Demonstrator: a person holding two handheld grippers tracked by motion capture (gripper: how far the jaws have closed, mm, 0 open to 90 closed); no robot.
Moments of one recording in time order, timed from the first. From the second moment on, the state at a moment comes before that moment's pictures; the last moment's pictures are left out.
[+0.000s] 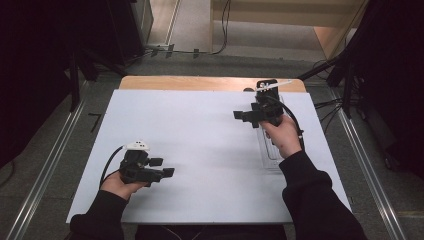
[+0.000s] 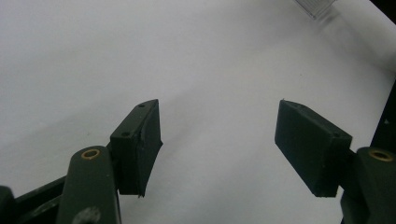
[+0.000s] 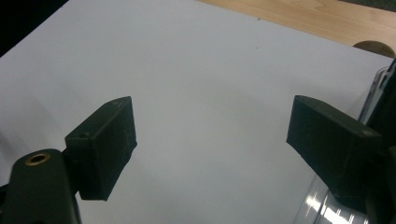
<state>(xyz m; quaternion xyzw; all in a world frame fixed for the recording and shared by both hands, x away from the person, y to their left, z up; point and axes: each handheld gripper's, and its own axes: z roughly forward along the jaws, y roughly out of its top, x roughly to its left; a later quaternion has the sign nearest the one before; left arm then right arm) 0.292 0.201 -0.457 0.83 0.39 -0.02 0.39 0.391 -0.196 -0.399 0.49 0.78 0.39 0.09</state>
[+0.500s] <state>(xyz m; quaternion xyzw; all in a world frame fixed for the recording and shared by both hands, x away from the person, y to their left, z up) 0.294 0.200 -0.456 0.83 0.39 -0.02 0.39 0.351 -0.186 -0.412 0.46 0.80 0.39 0.05</state>
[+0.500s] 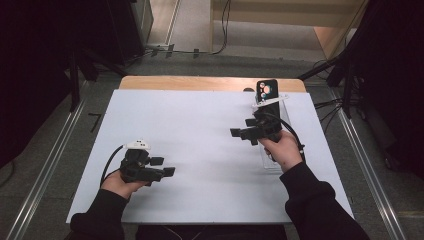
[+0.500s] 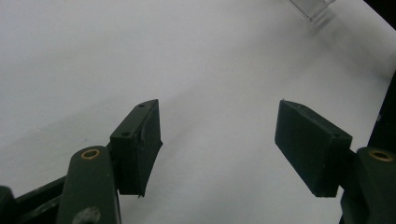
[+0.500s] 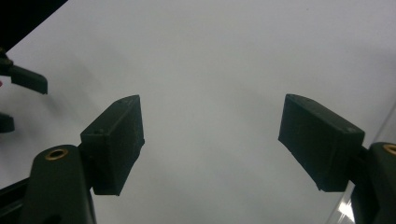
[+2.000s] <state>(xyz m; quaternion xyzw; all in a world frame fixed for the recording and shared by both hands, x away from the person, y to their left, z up) 0.273 0.201 -0.455 0.85 0.32 -0.04 0.42 0.259 -0.221 -0.460 0.38 0.85 0.38 -0.01</state>
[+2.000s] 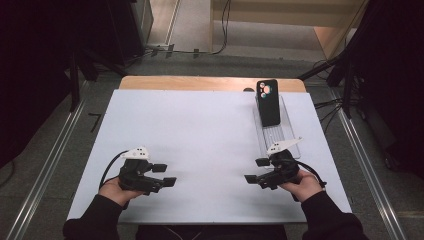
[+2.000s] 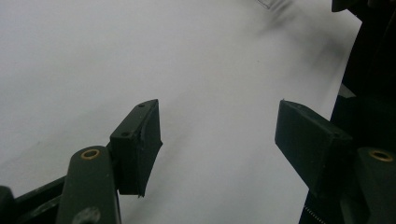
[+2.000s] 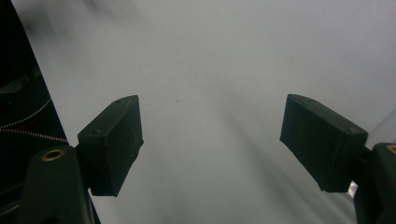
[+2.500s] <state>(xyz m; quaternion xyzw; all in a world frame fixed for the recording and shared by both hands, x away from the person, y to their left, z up) 0.269 0.205 -0.458 0.85 0.32 -0.04 0.42 0.249 -0.247 -0.471 0.41 0.84 0.37 -0.01</state>
